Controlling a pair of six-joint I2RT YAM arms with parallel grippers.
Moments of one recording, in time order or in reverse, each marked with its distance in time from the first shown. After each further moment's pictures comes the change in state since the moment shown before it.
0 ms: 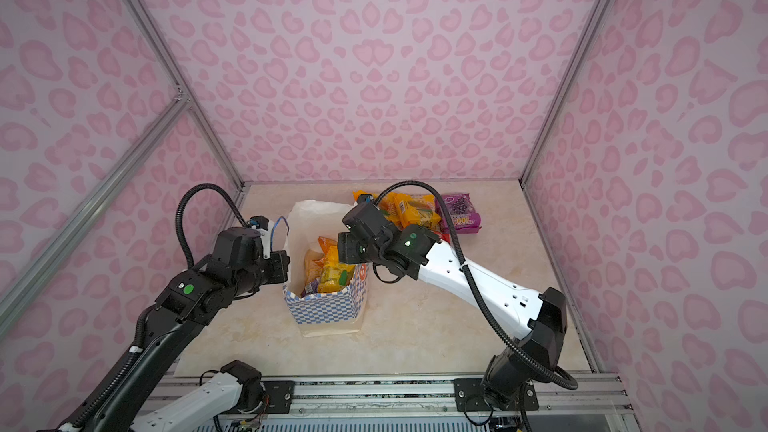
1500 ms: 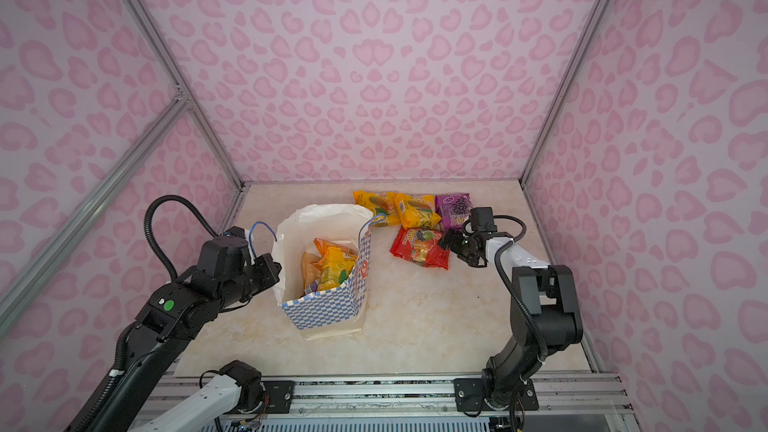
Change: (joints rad) left arm 0.000 -0.089 0.013 -0.097 -0.021 -0.361; right arm -0.936 0.116 -0.639 0.483 -0.537 -0.185
